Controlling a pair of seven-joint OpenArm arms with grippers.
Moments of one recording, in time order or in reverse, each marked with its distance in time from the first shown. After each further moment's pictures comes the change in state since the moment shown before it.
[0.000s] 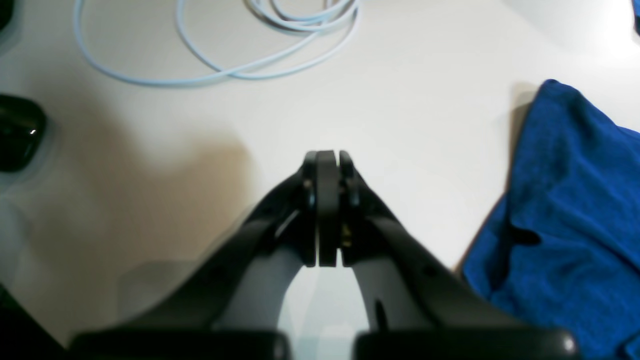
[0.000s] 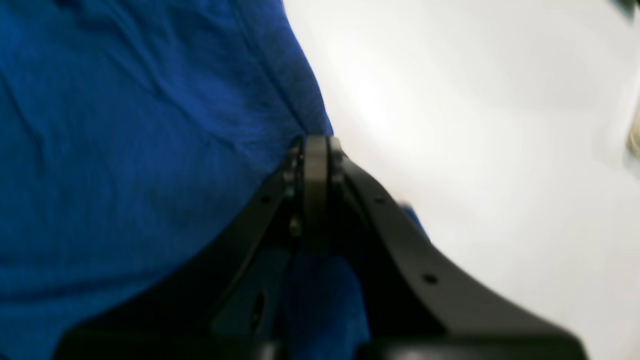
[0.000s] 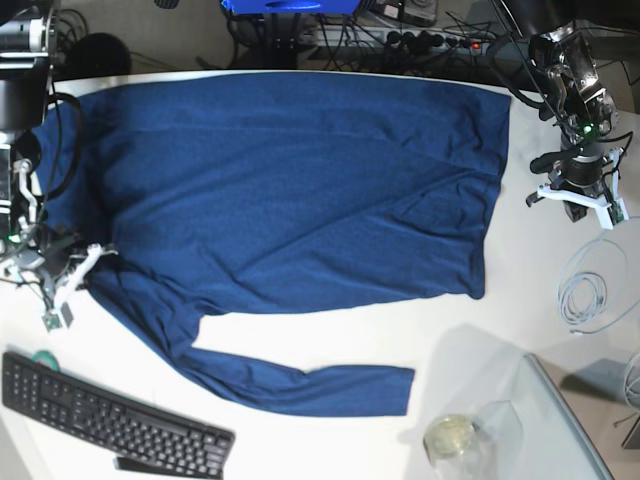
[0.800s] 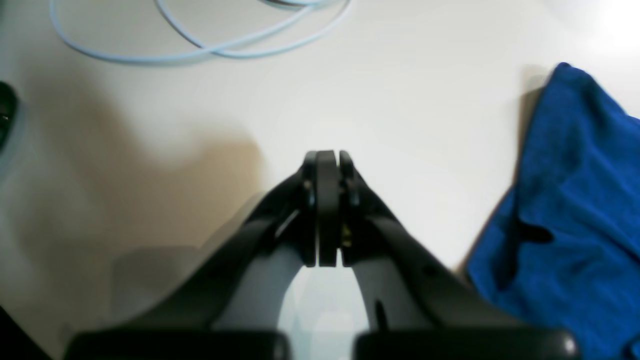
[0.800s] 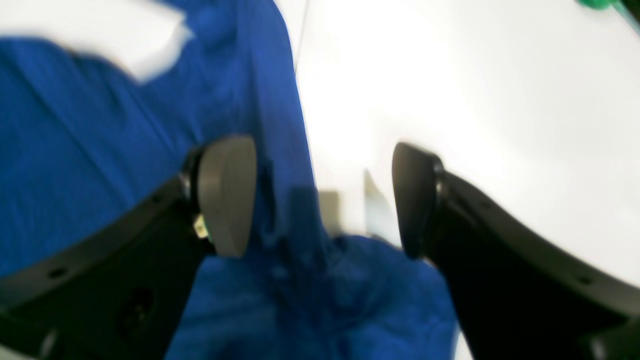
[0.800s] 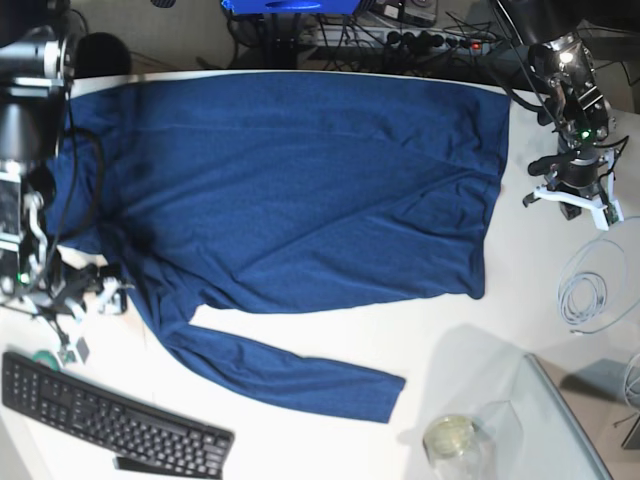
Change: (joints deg) left arm -2.0 -1.2 0.0 -4.3 0.0 0.1 -0.3; right arm 11.1 -4.8 1.7 -9.0 0.3 0.2 -6.6
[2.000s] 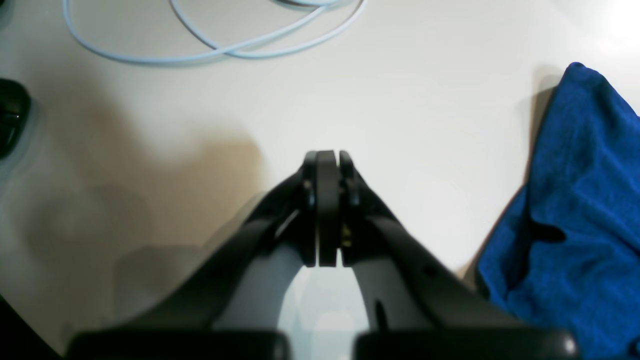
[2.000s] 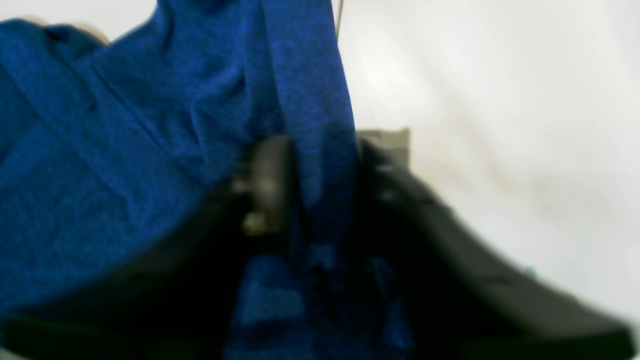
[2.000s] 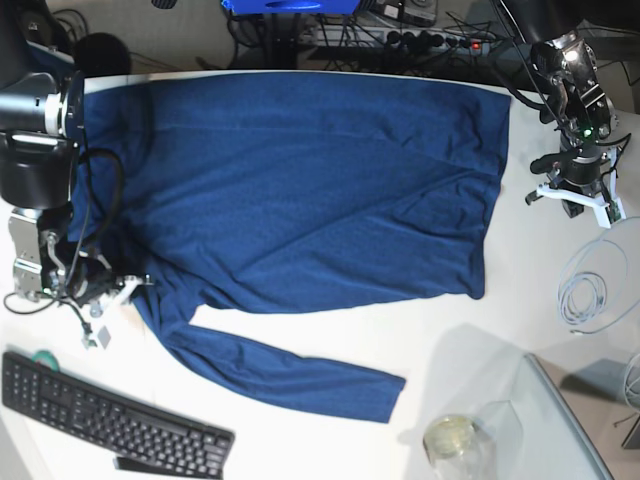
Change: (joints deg) left arm 0.6 0.0 -0.1 0.0 0.0 -0.1 0.2; right arm 6.8 -1.7 0.2 -19.9 -0.3 2.4 4.1
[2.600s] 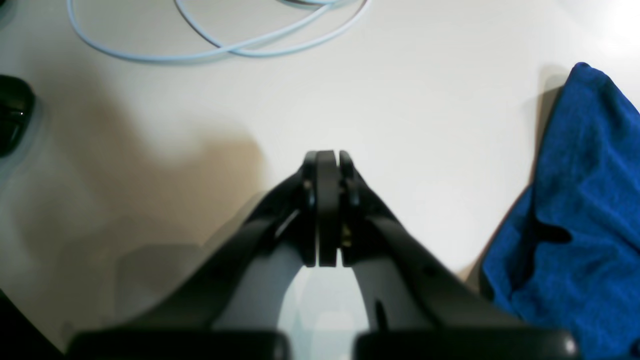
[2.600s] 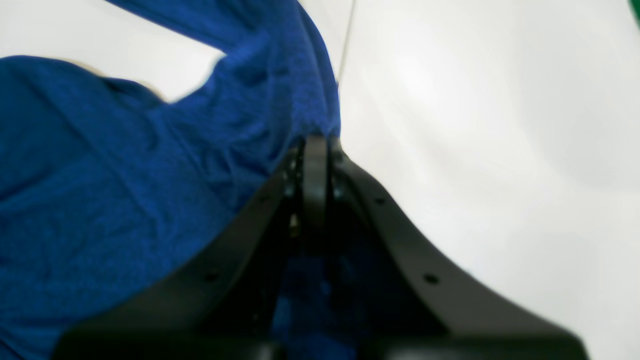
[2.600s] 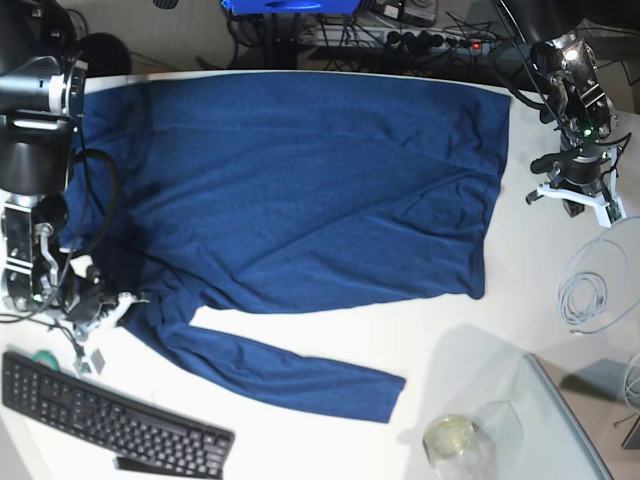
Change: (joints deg) left arm 0.0 0.0 0.0 -0.1 0.1 0.0 0.0; right arm -4.2 0.0 0.0 16.8 0.0 0.0 -2.9
